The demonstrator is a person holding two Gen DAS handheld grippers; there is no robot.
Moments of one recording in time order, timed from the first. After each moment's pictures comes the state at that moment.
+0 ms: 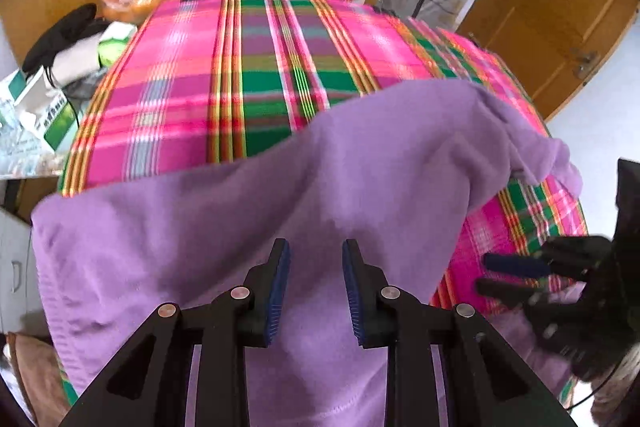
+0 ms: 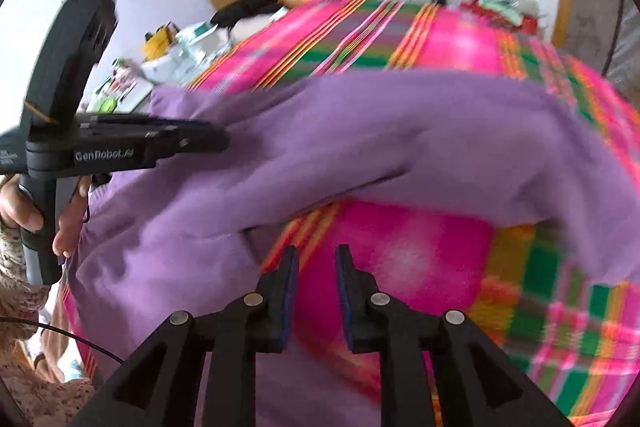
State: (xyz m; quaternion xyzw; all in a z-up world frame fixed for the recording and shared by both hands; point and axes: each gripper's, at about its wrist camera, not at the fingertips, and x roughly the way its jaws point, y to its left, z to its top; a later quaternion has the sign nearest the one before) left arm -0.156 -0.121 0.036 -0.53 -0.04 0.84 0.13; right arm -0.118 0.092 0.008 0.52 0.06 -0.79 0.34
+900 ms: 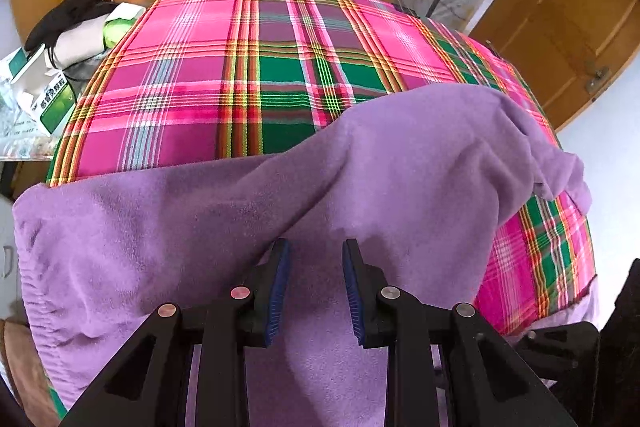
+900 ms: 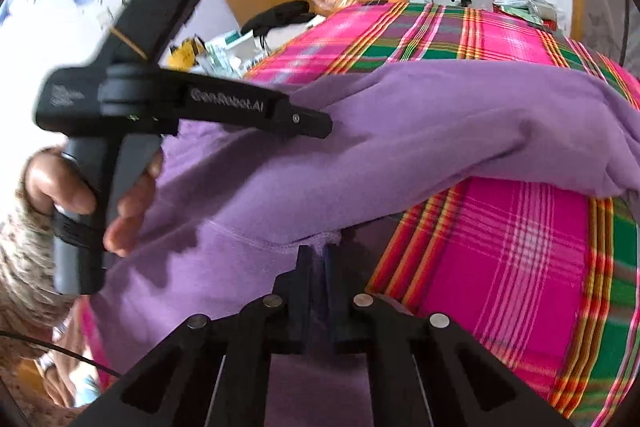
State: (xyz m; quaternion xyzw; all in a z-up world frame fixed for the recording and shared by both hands) left arm -0.169 -0.133 0.018 -0.53 -0.07 0.83 0.12; right arm -0.077 0.072 0.010 0.47 0.00 -0.81 0.36
